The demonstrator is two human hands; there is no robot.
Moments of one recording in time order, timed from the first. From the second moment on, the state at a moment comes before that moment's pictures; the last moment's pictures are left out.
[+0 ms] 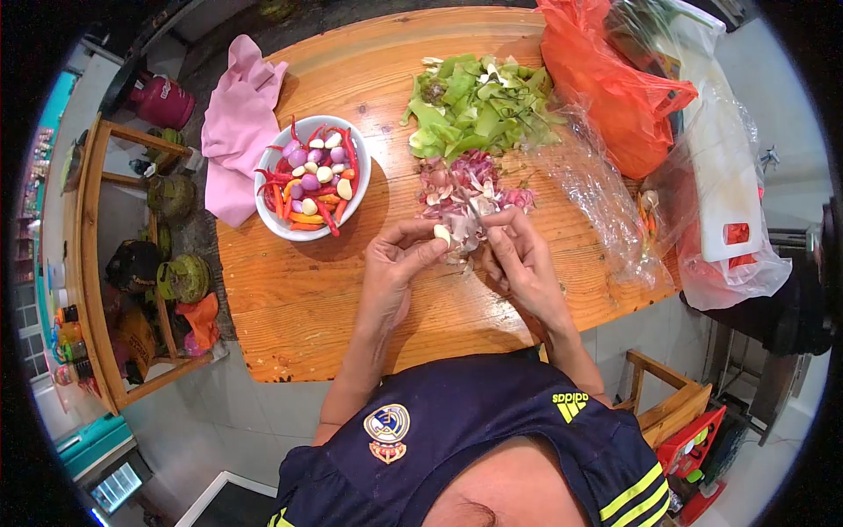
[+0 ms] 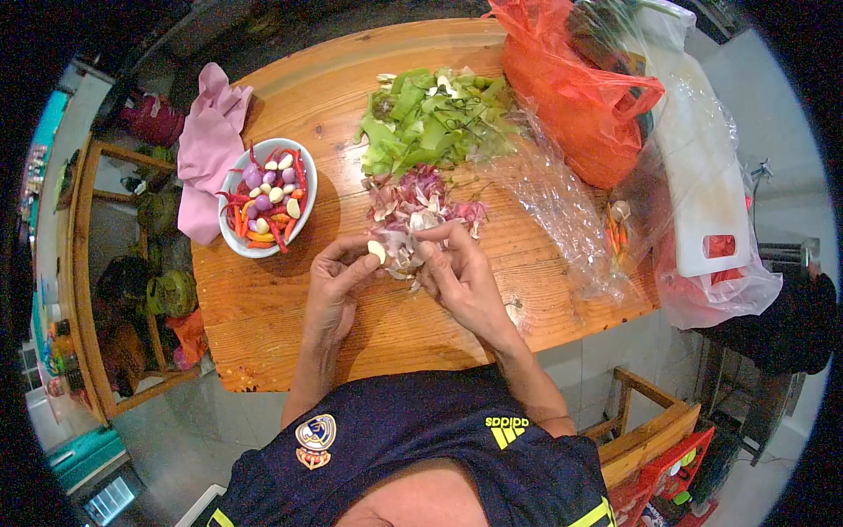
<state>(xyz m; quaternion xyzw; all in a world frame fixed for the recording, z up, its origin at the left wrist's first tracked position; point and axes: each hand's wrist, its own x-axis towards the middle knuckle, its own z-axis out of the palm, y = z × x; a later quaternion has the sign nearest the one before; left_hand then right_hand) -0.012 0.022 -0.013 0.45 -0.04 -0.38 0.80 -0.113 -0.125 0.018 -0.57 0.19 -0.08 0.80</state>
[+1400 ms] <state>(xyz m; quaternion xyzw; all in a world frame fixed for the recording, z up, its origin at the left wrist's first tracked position) -0.016 0.020 -0.002 0.50 -0.07 -0.35 0.79 -0.115 -0.126 0.010 -0.54 0.10 0.01 0.84</state>
